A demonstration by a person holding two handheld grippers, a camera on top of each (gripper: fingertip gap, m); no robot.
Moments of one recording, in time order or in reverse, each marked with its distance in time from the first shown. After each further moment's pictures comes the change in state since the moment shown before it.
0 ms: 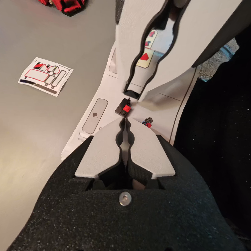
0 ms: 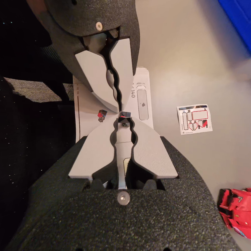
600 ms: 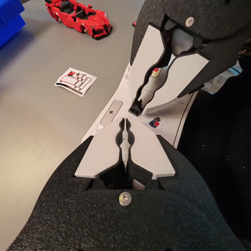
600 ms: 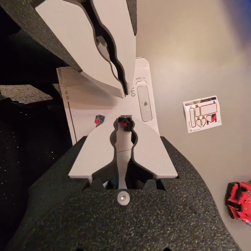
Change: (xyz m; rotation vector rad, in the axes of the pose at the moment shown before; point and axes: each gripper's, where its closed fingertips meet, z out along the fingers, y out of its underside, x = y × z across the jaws) left arm -0.016 -0.006 -0.026 0.134 -0.100 -0.015; right arm -0.001 0.006 0.023 -0.125 0.070 0.066
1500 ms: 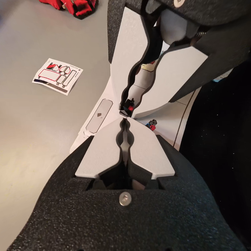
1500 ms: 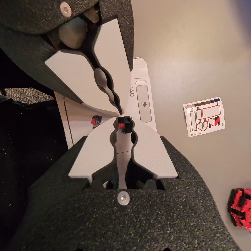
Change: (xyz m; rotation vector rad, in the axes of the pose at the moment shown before) left arm 0.008 0.011 0.023 -0.118 0.046 0.033; right arm 0.006 -0.002 0.009 -0.024 -0.028 0.023
